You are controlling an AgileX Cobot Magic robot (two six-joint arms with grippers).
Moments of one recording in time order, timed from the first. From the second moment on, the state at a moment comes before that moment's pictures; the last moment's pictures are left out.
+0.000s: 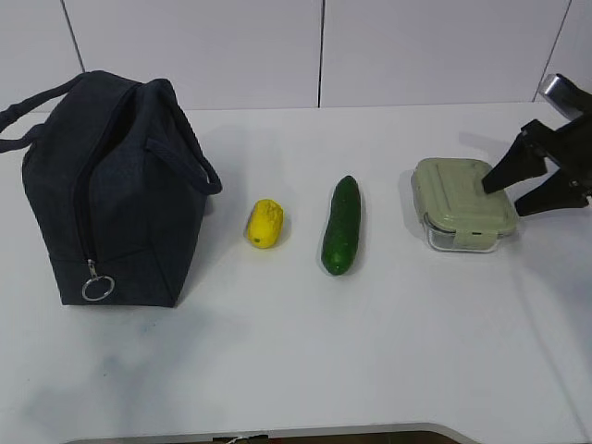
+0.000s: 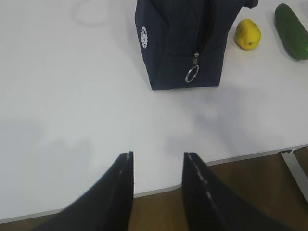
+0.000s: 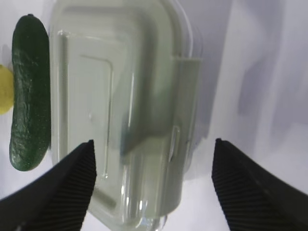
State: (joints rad) left arm 0.02 0.01 -0.50 -0.22 1.11 0.13; right arm -0.30 2.17 -1.65 0.74 1.21 -0.61
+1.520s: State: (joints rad) left arm 0.02 0.01 -0.50 -0.22 1.11 0.13; right arm -0.30 2.28 -1.65 1.00 1.19 -0.87
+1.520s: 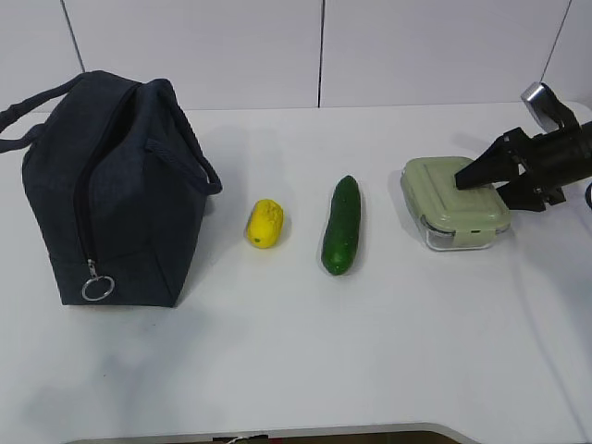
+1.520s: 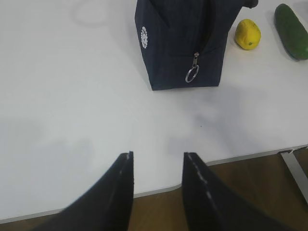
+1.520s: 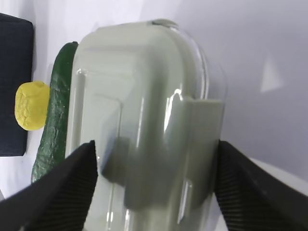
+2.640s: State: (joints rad) left arm 0.02 0.01 -0.50 -0.22 1.11 0.13; right arm -0.30 2.28 -1.65 1.04 1.19 -0.87
